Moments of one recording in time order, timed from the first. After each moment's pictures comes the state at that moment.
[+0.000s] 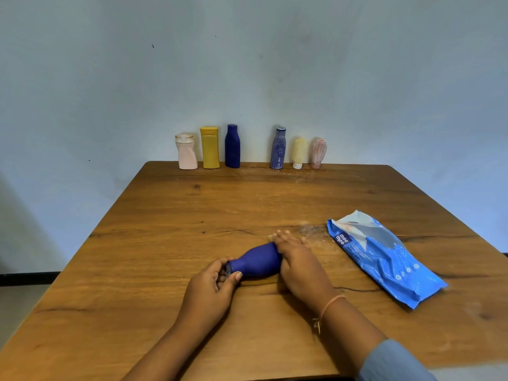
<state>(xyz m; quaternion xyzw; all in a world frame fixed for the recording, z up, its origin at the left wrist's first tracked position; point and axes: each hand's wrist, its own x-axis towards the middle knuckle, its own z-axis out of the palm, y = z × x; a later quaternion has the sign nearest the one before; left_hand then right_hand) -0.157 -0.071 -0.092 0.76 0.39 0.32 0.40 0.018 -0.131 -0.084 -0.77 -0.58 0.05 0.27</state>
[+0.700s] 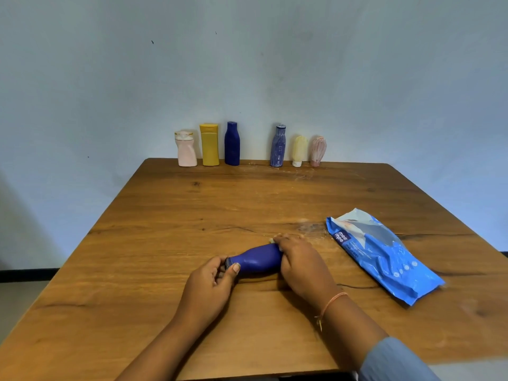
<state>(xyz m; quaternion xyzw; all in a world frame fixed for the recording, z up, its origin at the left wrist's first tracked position) -0.159 -0.068 -0.091 0.76 0.40 0.30 0.41 0.014 -0.140 -0.068 -0.79 -0.57 0.05 0.24</state>
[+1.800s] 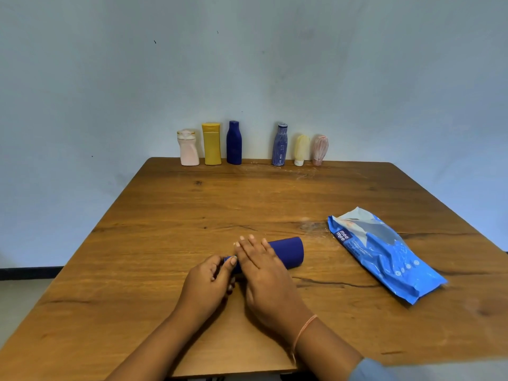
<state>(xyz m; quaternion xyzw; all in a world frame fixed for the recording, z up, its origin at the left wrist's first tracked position) -0.160 -0.062 -0.096 0.73 0.40 0.31 0.45 -0.045 -0.137 -0.091 -0.69 -0.68 -0.06 0.24</state>
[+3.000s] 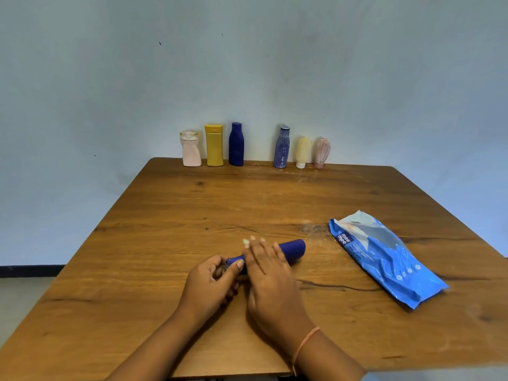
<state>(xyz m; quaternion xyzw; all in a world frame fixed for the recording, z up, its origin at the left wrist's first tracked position) -0.160 -0.070 -0.085 0.70 0.41 0.32 0.50 -0.050 -0.147 -0.090 -0.73 -0.64 -0.05 0.24</state>
